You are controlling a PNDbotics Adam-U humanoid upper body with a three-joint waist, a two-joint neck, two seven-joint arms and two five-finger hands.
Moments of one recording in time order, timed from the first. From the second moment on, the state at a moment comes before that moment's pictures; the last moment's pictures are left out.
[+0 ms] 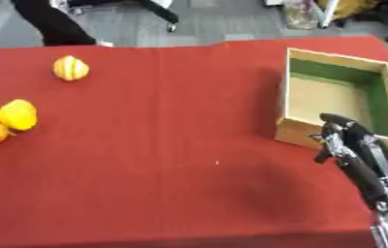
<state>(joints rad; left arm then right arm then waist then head) -0.33 0.77 0.01 -1.31 -0.83 0.06 -0.53 0.03 -0.30 0.01 -1.91 -0.03 0.02 0.08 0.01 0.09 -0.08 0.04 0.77</state>
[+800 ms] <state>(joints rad) -0.26 0.75 0.07 -1.47 -0.65 0.05 -0.31 0.03 -0.30 0.01 -1.91 -0.03 0.02 0.07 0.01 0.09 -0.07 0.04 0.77</state>
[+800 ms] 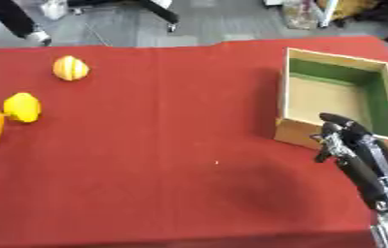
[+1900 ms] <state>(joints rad) -0.55 0.59 -0.14 -1.88 -0.27 -0.07 -0.36 -0.18 -0.37 0.24 -1.95 -0.31 0.11 0.36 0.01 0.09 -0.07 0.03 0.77</state>
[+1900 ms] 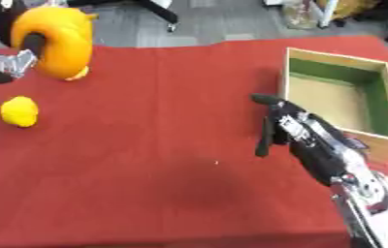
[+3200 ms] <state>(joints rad) -0.78 0.56 -0.47 -1.79 -0.22 -0.07 -0.46 -0.40 -0.38 0.41 -1.75 -0.15 0.16 0.49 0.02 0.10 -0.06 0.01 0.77</state>
